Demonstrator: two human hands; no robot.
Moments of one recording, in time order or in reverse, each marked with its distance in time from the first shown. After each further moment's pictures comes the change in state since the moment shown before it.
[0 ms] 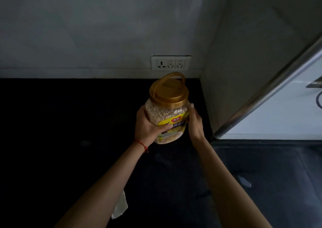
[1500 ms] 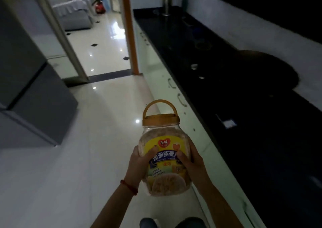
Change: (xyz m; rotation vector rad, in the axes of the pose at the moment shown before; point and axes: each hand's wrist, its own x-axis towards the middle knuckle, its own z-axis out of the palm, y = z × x) left_hand -0.496 -0.149 -0.484 -0.659 1.092 -0.434; right_hand -0.478 0.083 0.450 -0.267 -1.370 0.005
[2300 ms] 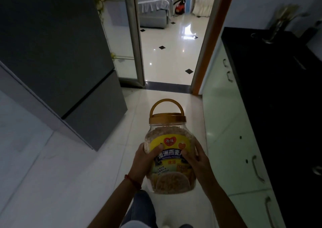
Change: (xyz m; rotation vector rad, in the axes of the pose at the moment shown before) left_hand 0.322 0.179 -0.192 -0.127 0.284 0.067; right_hand 0.415 -0.084 0.235 -0.121 -0.452 0.075
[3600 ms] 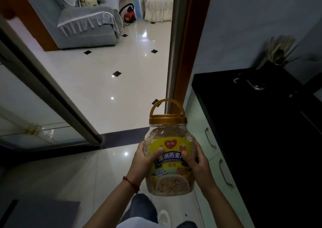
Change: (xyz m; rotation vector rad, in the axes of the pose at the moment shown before) left_hand 0.698 0.262 0.192 0.152 -0.277 -0.058; right_hand 0.645 -0.190 -0.230 0.144 0.314 -0.050
